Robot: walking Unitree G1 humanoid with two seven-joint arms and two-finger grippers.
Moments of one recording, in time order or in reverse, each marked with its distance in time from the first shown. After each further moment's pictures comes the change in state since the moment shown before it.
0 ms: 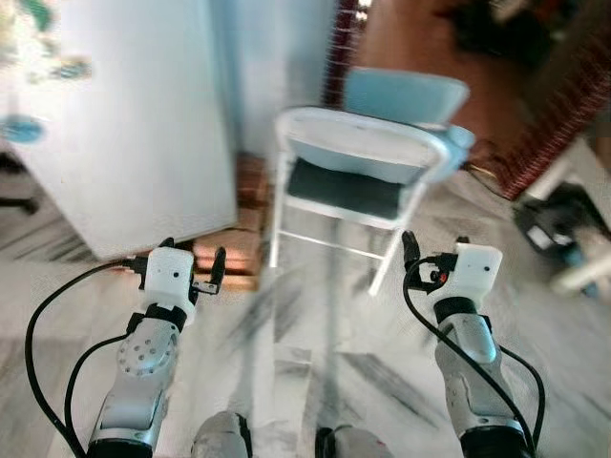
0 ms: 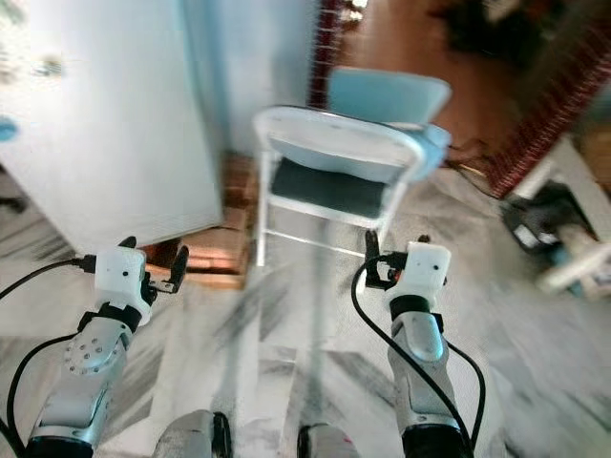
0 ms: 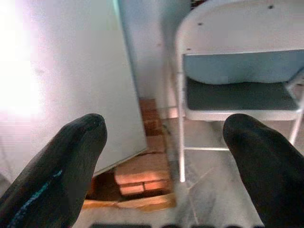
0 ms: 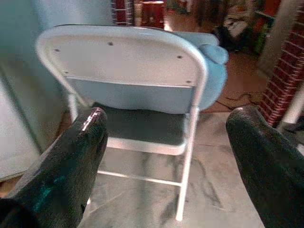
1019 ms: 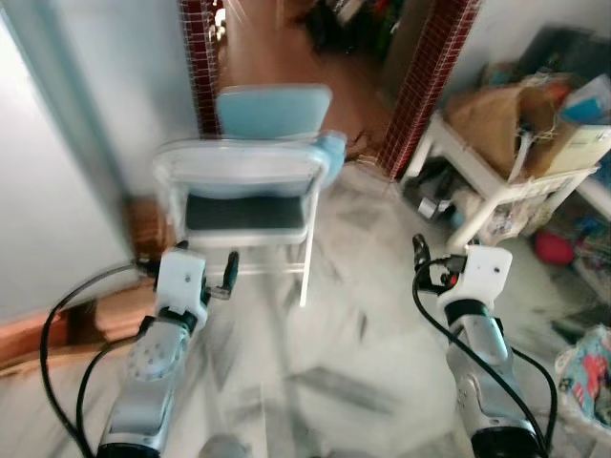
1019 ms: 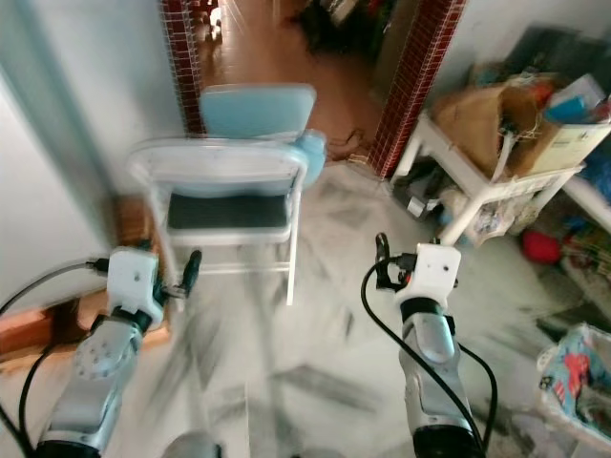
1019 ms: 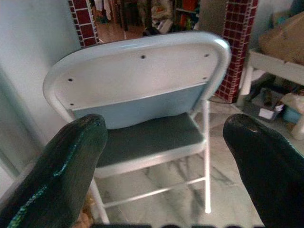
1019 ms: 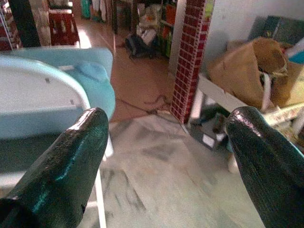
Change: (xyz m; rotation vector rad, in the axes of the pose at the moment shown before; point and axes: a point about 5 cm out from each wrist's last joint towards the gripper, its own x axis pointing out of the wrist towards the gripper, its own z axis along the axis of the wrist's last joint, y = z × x) left arm -0.001 -0.004 0.000 0.001 -0.009 -0.036; right arm 0.005 0.000 0.002 -0.013 0.001 0.005
